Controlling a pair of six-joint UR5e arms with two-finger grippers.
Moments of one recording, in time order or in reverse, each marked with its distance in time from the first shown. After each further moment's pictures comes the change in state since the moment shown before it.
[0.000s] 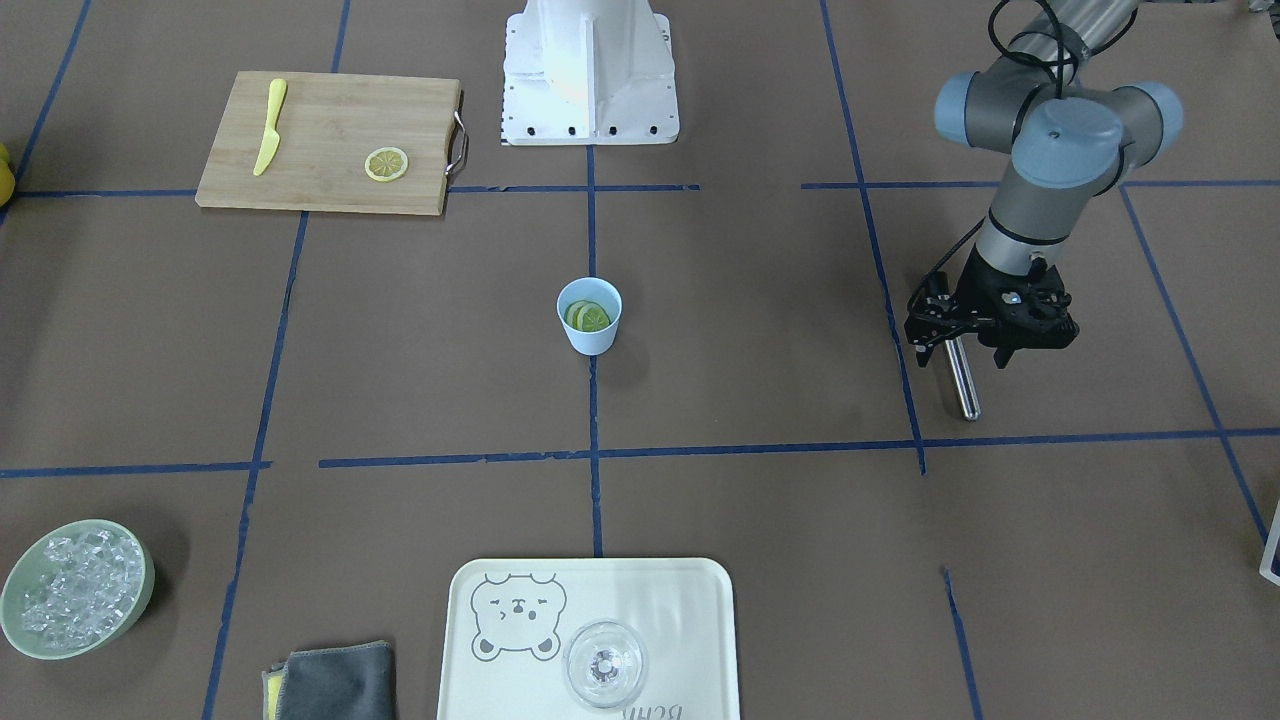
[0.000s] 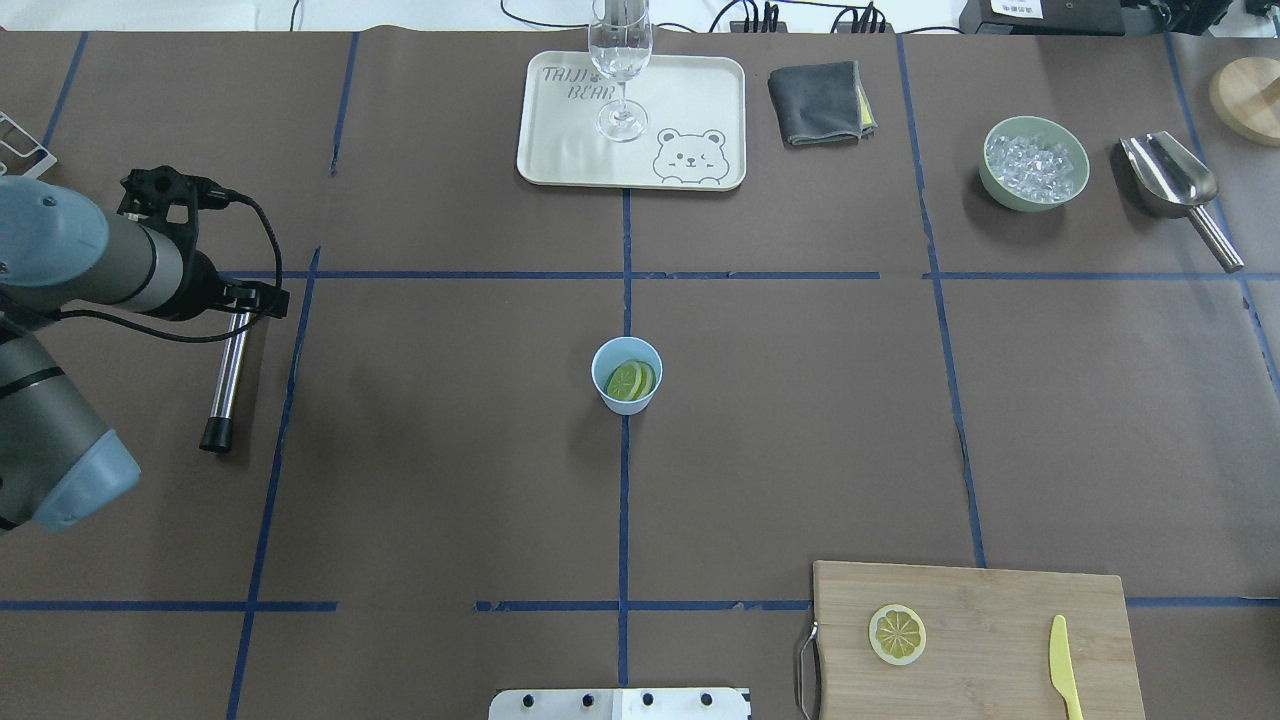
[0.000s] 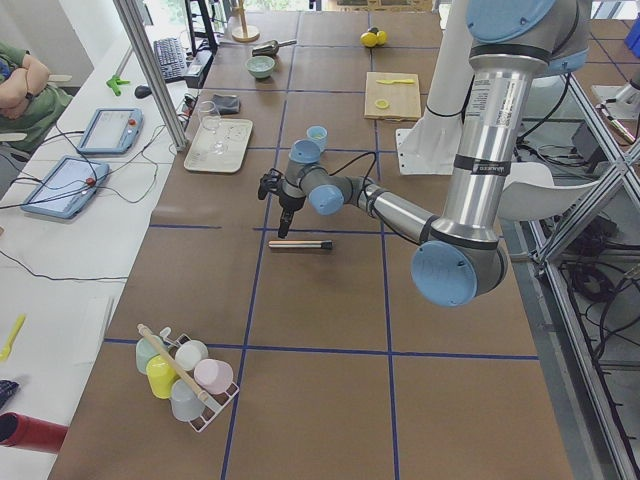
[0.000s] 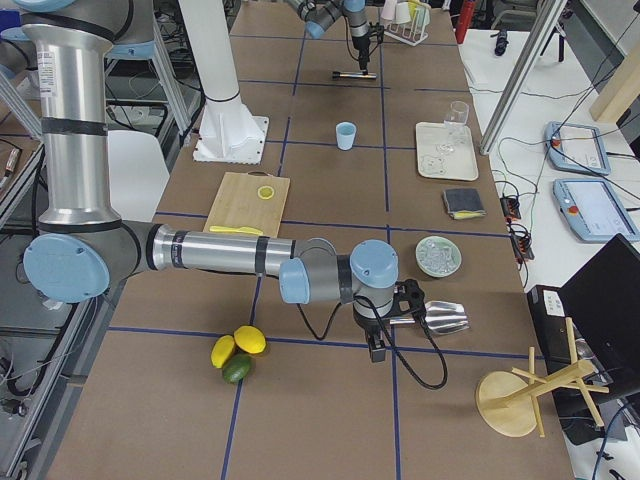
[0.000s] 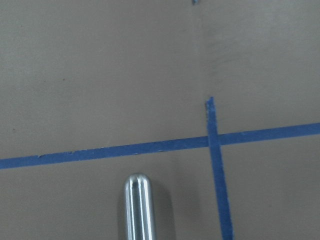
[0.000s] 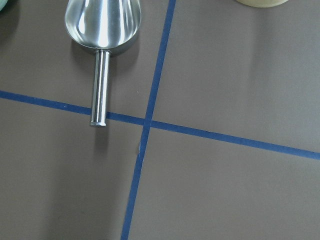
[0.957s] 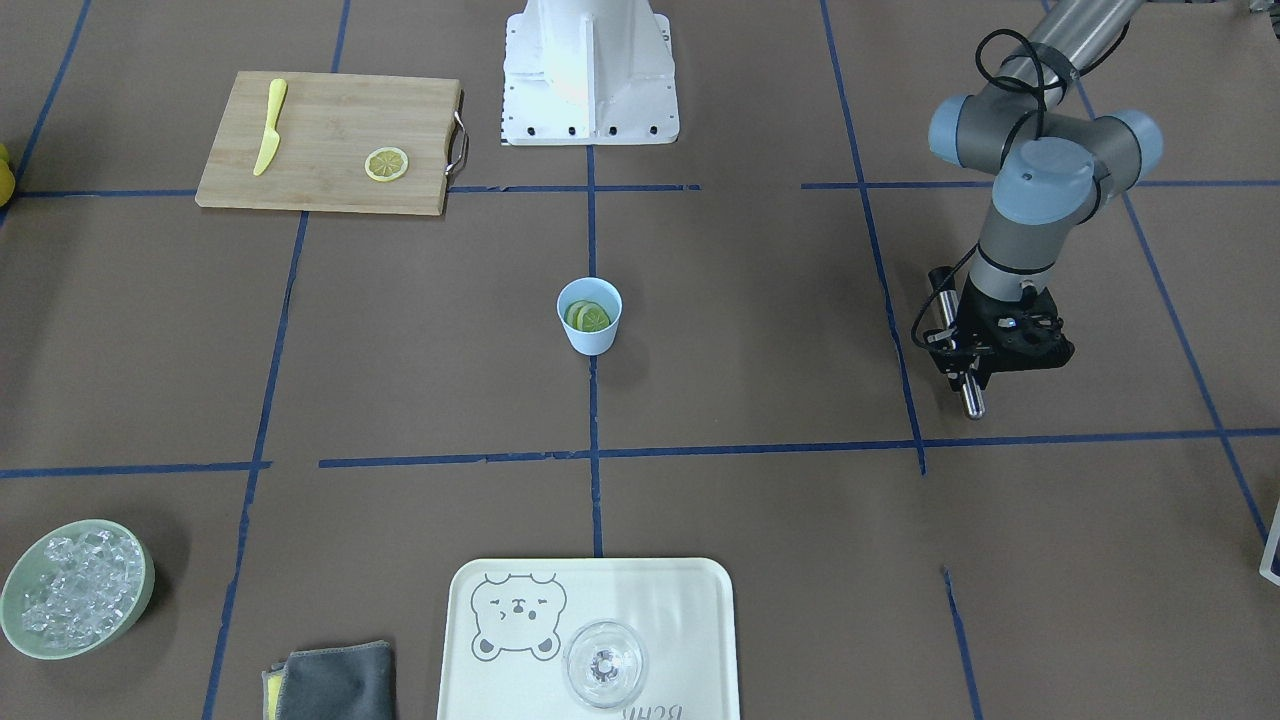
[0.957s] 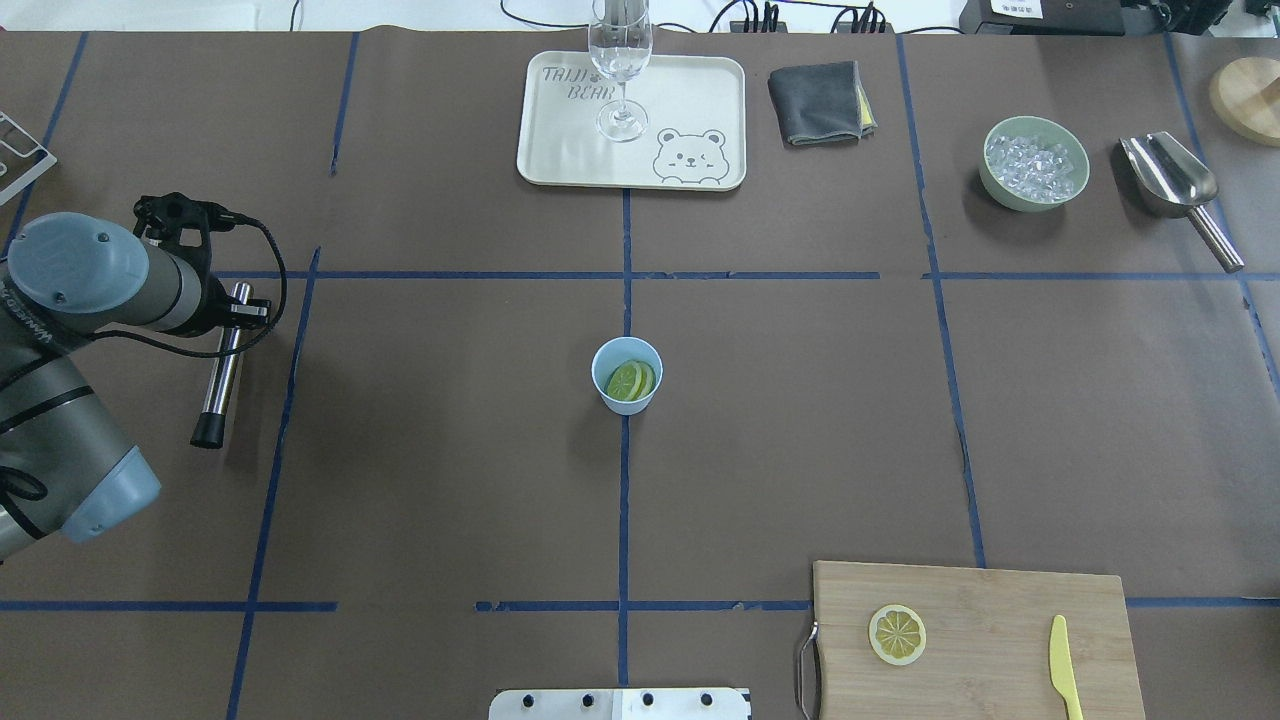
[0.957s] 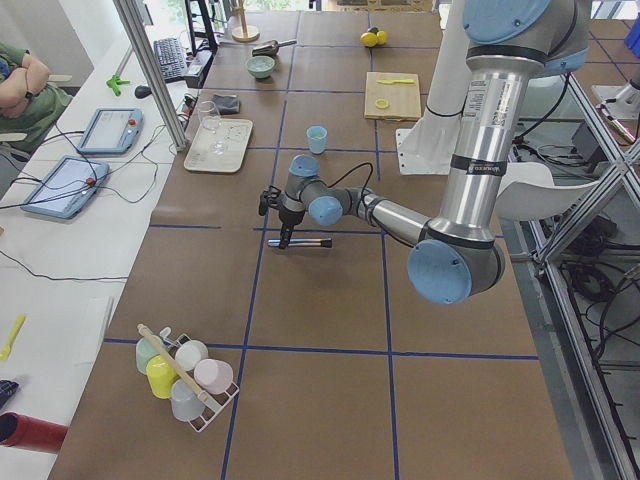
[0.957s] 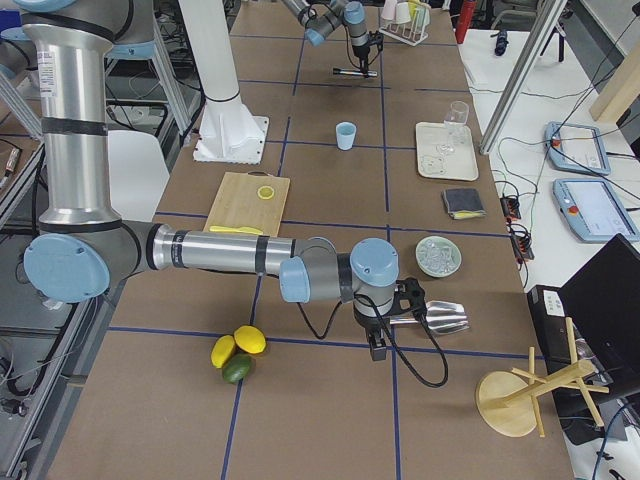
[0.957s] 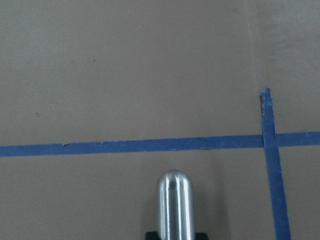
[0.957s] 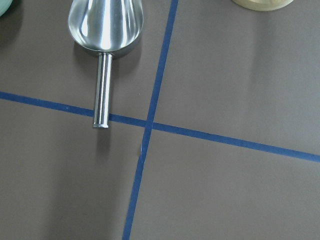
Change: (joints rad) left arm 0.075 -0.019 0.110 -0.013 0.117 -0.101; right arm 0.000 0.000 0.011 0.000 0.000 -0.001
